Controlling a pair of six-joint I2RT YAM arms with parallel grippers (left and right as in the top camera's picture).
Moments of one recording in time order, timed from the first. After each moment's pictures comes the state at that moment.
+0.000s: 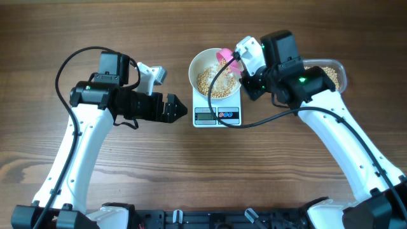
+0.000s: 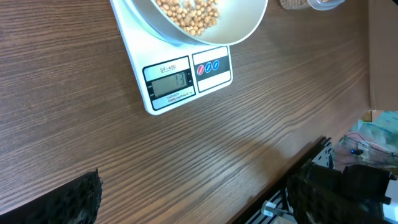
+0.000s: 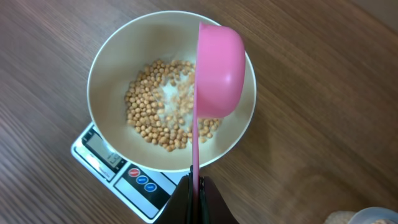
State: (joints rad) left arm -0.11 1.42 1.17 -1.02 0.64 0.03; right arm 0.40 1.52 1.31 -0.71 -0.11 -0.28
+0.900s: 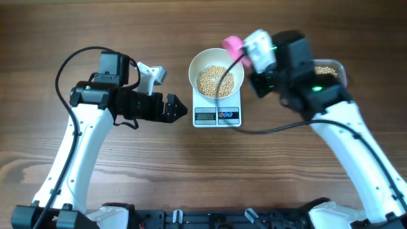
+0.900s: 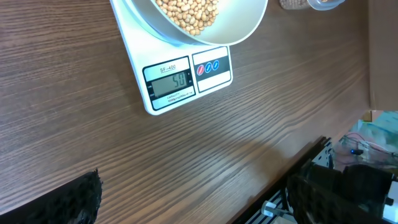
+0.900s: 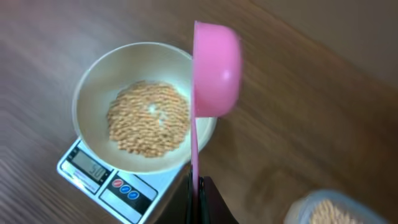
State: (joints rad) left arm -0.11 1.42 1.17 -1.02 0.63 0.03; right arm 0.34 1.42 1.31 -0.70 -0.09 -0.23
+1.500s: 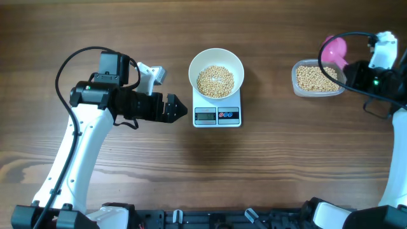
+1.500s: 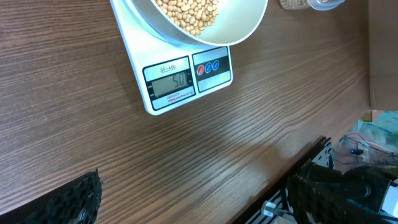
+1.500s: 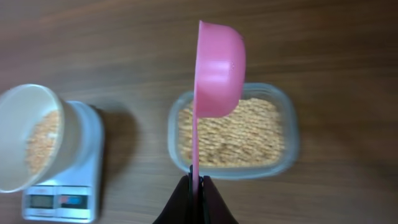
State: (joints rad) left arm -0.11 1.42 1.17 -1.02 0.64 0.03; right arm -0.40 1.40 1.32 -0.86 -0.39 -0.18
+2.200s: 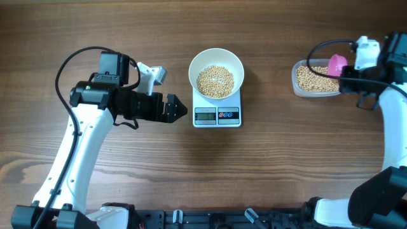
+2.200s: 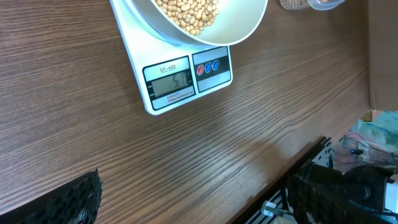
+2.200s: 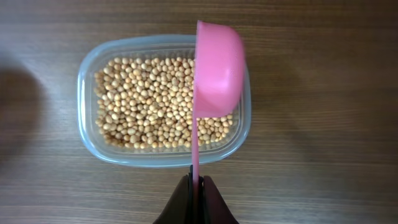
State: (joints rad) left arm -0.11 1.42 1.17 -1.02 0.63 0.03; right arm -0.31 1.57 1.32 -0.85 -0.09 -0.27
